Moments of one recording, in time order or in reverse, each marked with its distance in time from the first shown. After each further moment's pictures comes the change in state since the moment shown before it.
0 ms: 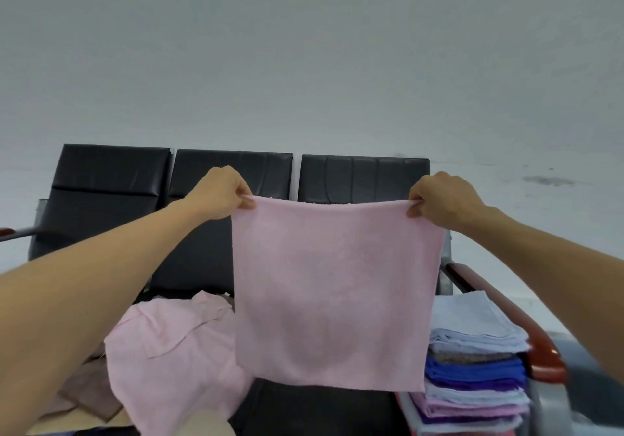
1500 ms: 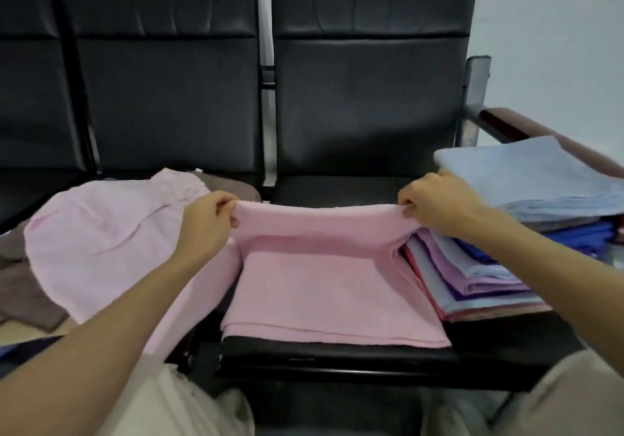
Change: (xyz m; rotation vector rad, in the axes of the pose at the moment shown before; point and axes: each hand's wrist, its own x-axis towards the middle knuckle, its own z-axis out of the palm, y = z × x) left_hand -0.086 -0.105 0.282 -0.353 -0.037 -0.269; right_hand -0.086 -0.028 0.252 -0.057 -0.415 -0.192
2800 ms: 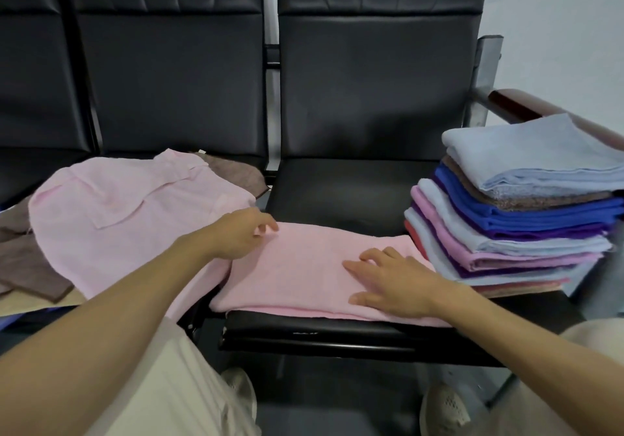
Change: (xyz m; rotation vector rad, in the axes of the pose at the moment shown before) left_hand -0.011 -0.014 0.019 0.509 -0.718 0.216; right_hand -0.063 -0.090 0.069 0.301 -0.464 -0.183
